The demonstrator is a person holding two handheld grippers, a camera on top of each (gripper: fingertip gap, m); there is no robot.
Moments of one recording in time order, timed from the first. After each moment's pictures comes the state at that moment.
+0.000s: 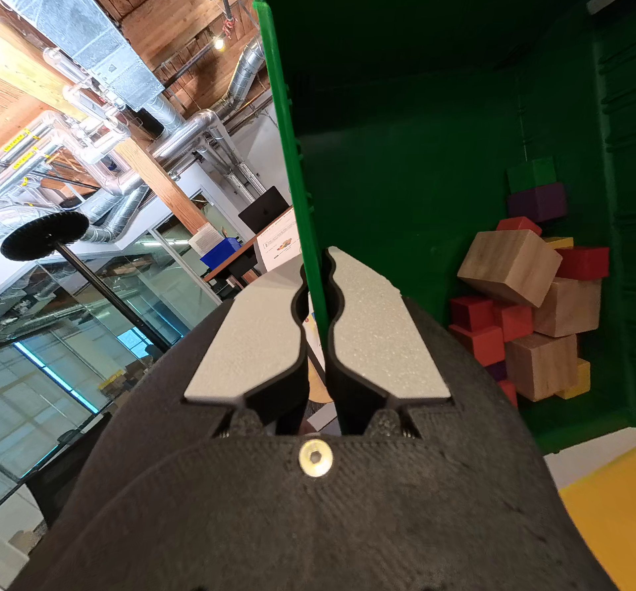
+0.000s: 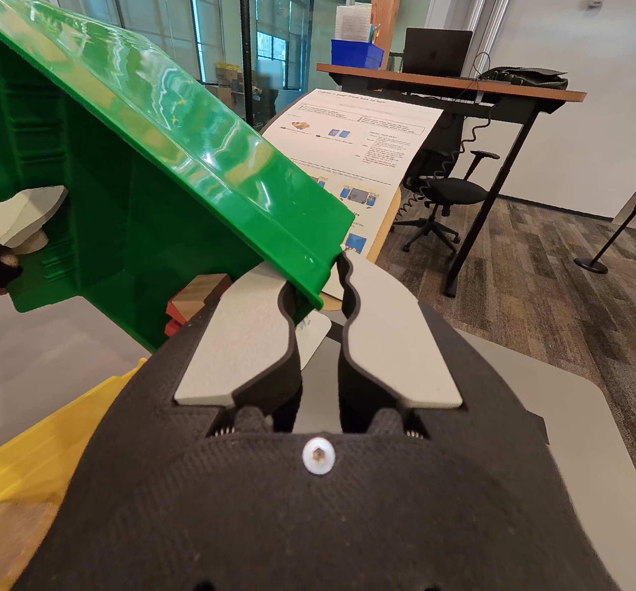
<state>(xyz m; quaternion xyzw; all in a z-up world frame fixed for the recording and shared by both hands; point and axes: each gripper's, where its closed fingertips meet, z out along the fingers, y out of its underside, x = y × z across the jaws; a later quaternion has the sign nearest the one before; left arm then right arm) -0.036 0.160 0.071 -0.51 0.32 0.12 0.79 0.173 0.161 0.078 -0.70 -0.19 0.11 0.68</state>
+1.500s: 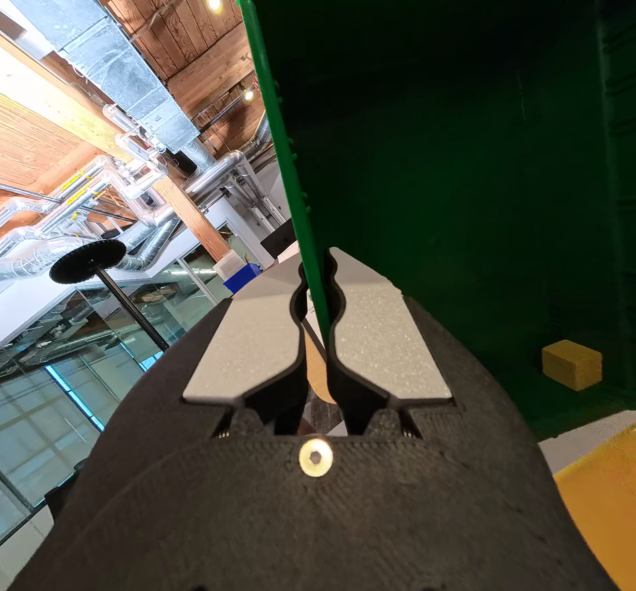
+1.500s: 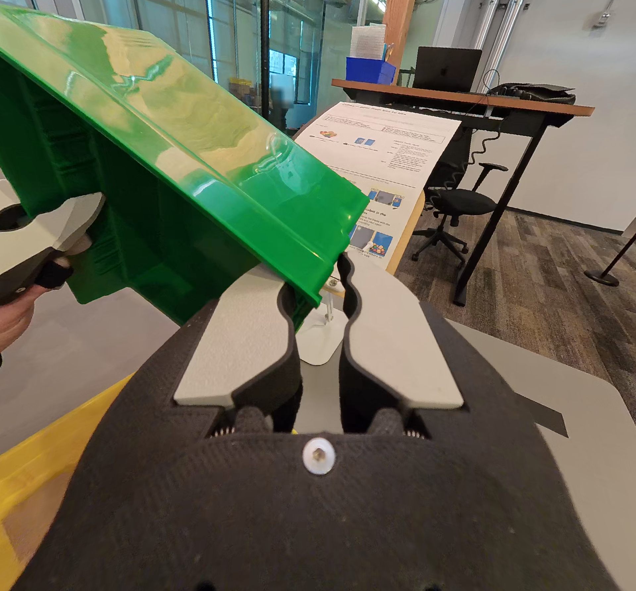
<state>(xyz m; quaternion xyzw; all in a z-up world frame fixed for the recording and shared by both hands) -0.053 0.123 0.064 -0.45 0.31 0.13 0.83 0.149 0.110 0.075 -0.68 -0.20 0.12 0.69</state>
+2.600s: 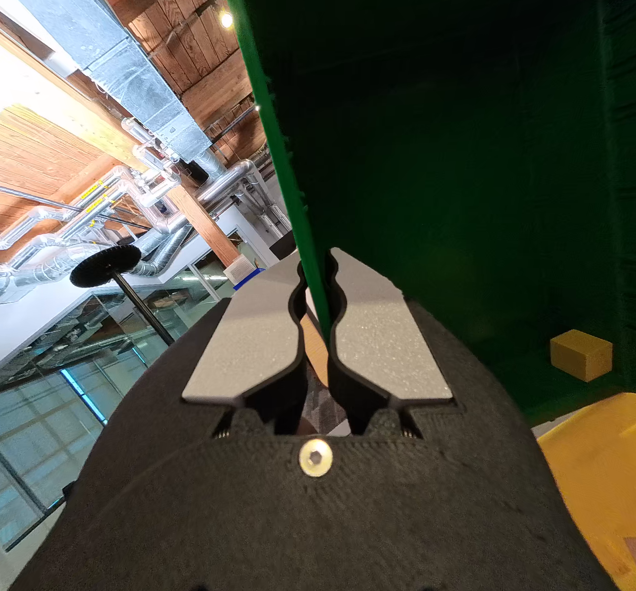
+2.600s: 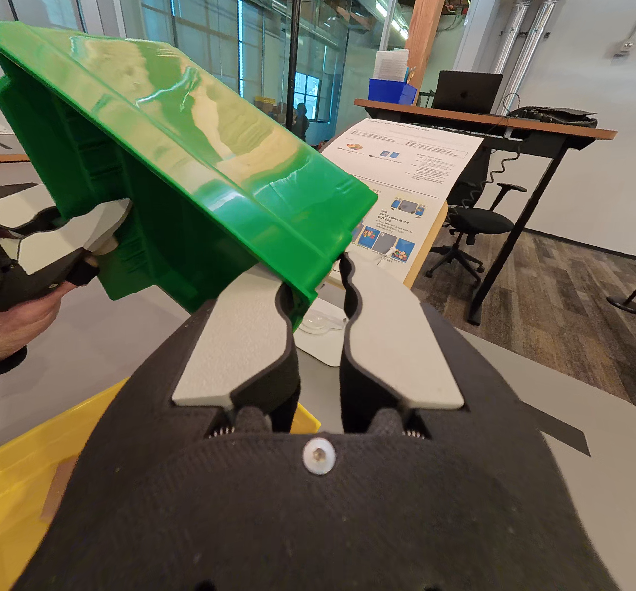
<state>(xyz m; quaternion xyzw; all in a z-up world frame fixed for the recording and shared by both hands) -0.065 0.095 0.054 -0.44 0.31 0.14 0.84 0.135 0.074 0.072 -0.66 -0.22 0.14 0.71</state>
